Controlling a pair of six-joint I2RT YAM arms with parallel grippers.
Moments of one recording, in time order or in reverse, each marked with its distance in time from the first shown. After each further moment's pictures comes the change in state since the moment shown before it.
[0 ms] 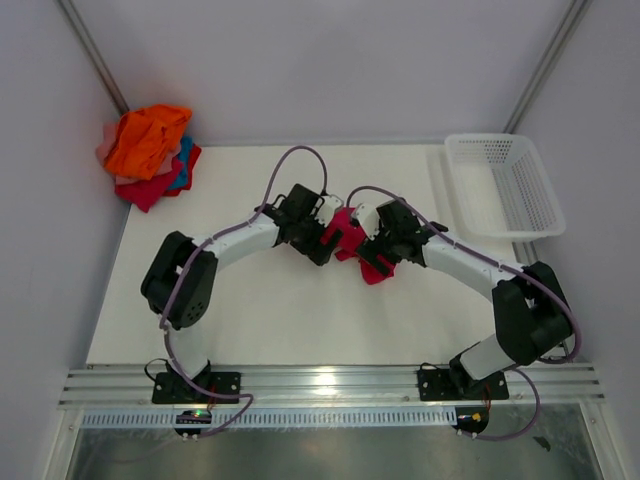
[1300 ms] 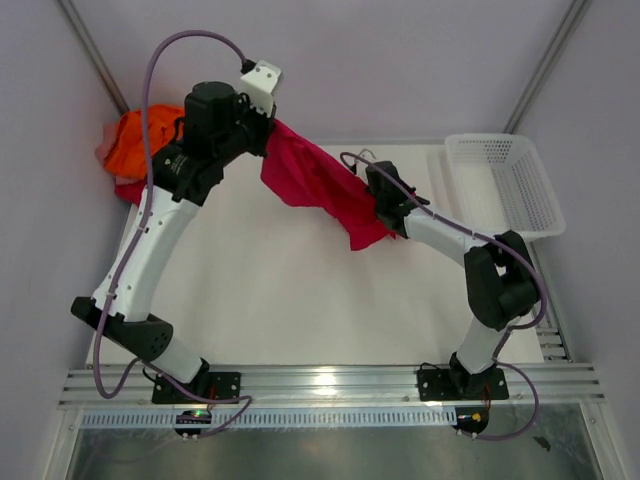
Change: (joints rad) left arm 0.146 -0.247 0.701 -0.263 -0.146 0.060; right arm -0.016 0.223 0.230 0.341 0.564 -0.137
